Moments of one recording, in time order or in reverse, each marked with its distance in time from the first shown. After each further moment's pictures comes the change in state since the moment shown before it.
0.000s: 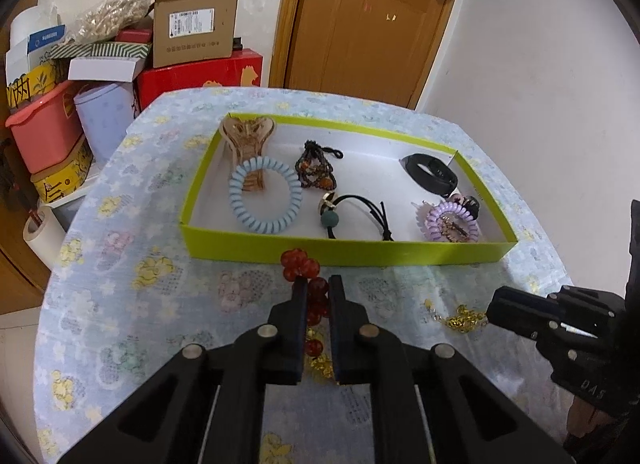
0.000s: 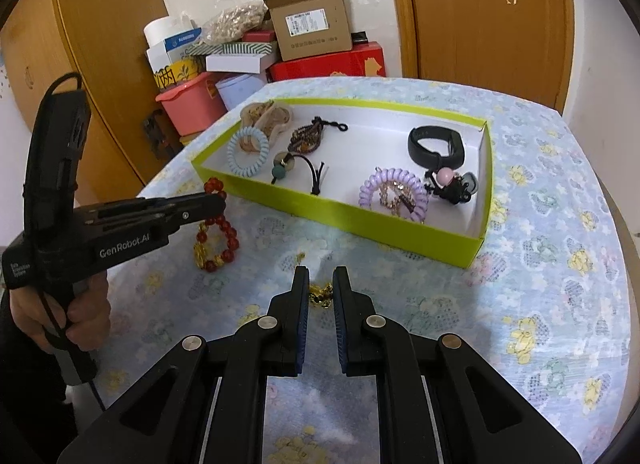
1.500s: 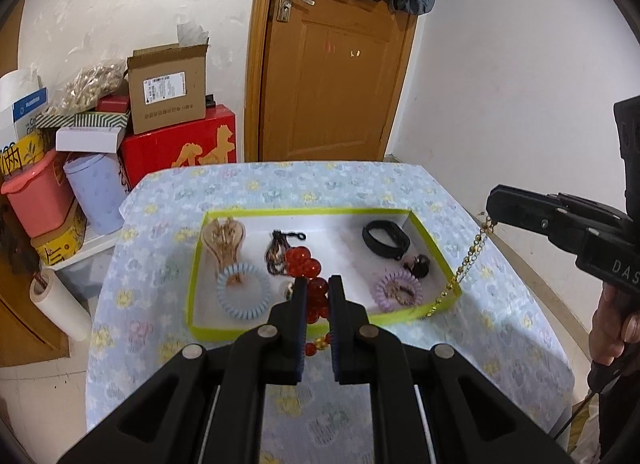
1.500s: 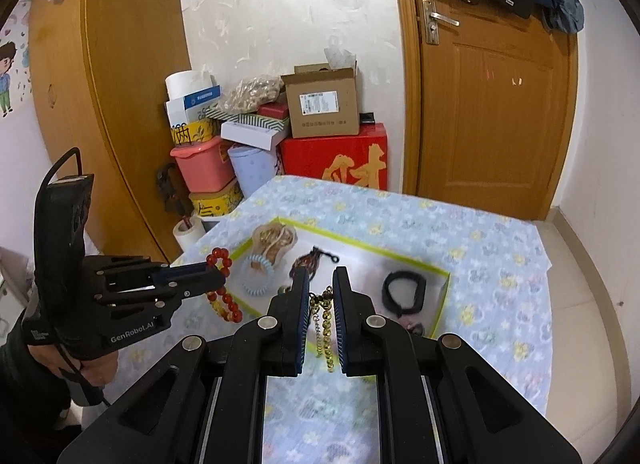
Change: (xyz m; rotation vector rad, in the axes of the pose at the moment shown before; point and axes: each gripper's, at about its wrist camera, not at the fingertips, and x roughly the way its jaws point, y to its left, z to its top) left arm -0.052 -0.030 0.055 0.109 -0.118 -0.038; right arm -0.075 0.005 0.094 -0.105 -0.196 -0.015
